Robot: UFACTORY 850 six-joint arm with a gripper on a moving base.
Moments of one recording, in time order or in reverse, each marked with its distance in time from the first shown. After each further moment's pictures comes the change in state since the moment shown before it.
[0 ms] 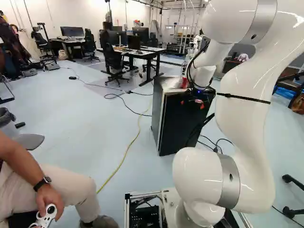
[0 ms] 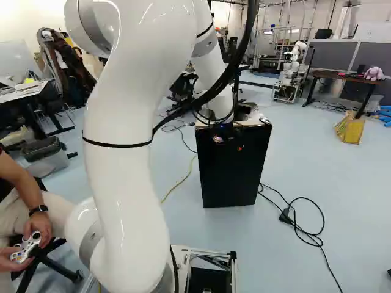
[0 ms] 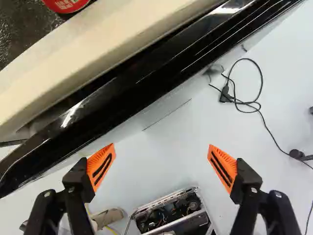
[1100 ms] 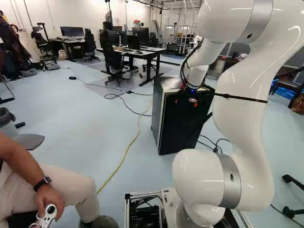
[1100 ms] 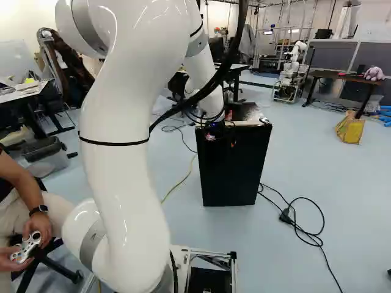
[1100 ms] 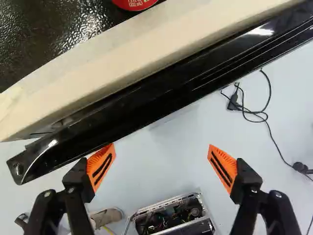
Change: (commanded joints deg) arm 4.1 0.1 0.1 0.0 1.3 0.0
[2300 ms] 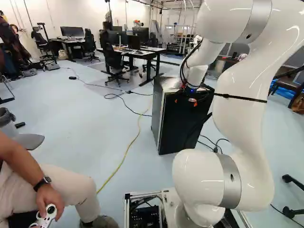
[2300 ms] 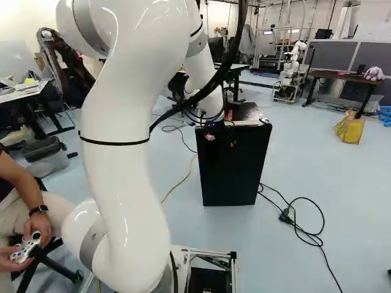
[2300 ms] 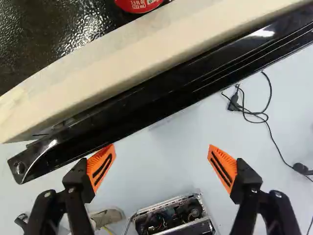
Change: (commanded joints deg) arm 0.1 -0.4 -0.5 0.0 0.0 0.0
